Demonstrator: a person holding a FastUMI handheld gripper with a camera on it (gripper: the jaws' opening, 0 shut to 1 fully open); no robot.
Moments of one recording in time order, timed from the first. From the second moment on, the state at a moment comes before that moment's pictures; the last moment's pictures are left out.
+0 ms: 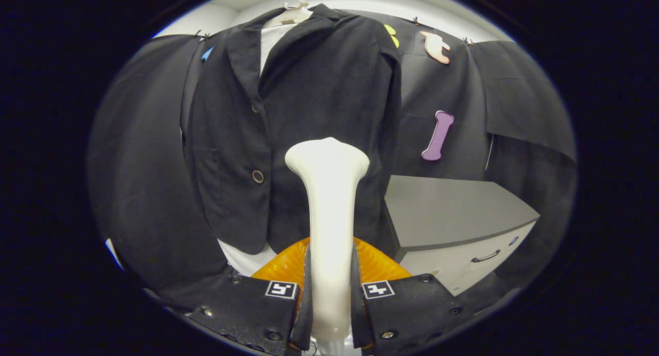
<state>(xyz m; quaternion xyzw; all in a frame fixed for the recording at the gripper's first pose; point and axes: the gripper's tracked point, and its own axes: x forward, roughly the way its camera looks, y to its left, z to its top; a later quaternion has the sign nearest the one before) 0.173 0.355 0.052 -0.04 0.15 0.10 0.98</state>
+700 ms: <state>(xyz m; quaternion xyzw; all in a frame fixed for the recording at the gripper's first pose) 0.156 0.350 -0.082 -0.06 0.25 0.10 0.96</state>
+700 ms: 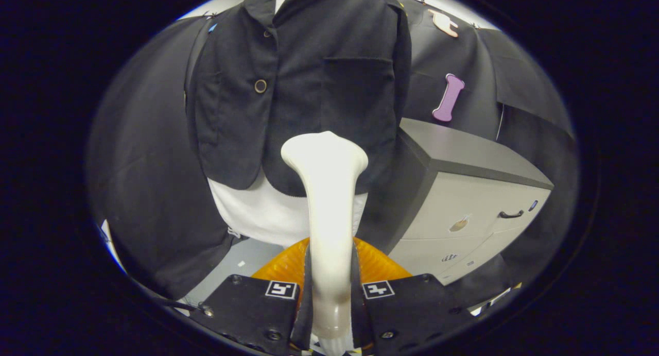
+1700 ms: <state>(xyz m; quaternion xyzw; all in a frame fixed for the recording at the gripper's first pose) 0.110 0.401 -0.029 -0.08 0.20 0.17 0.96</state>
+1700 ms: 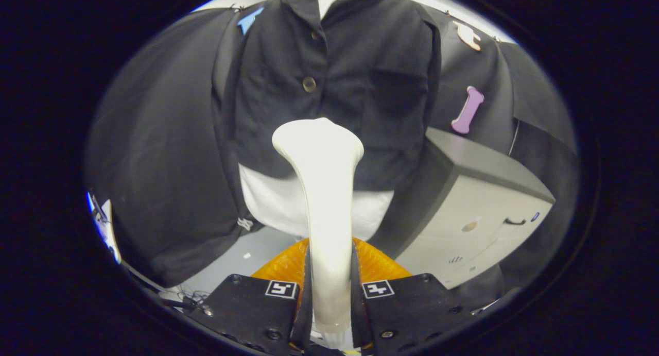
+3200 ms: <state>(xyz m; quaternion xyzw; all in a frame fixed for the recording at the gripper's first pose) 0.200 0.564 0.312 -0.09 -0.11 0.13 0.98</state>
